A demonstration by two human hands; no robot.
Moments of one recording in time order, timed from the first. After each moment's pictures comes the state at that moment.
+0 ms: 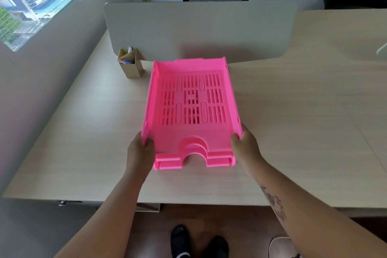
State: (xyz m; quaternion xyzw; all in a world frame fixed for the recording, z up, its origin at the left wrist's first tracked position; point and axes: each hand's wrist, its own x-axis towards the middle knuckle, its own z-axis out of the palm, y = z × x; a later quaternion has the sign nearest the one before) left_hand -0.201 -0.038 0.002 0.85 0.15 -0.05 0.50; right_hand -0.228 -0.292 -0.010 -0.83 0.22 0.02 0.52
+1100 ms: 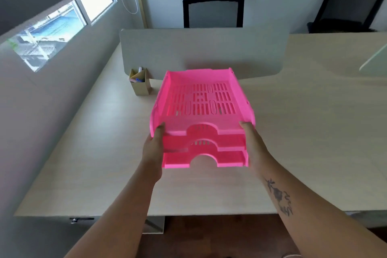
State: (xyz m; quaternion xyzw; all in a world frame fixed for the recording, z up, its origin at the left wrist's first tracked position) left_hand -0.176 -0.017 0.022 0.65 0.15 -0.12 0.73; right_hand -0.223 -0.268 0.027 -0.61 0.32 0.02 0.72
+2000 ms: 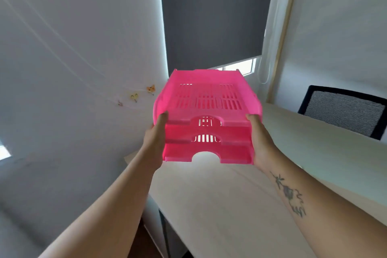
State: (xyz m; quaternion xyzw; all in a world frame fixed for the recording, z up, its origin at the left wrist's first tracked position) left_hand -0.260 0.002 0.190 0.55 0.31 0.24 0.74; right_hand -0.139 -0.233 0.213 -0.63 -0.04 0.22 0.74
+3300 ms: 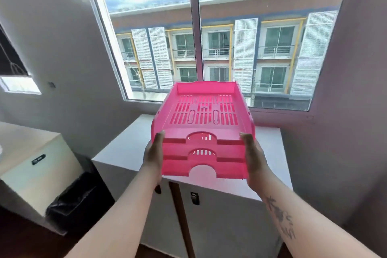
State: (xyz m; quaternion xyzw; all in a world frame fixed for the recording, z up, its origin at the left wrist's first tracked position) left_hand -1.041 0.142 0.133 0.33 0.58 0.58 0.48; right_hand -0.799 0.140 0.123 -0.43 -0.36 0.59 0.57
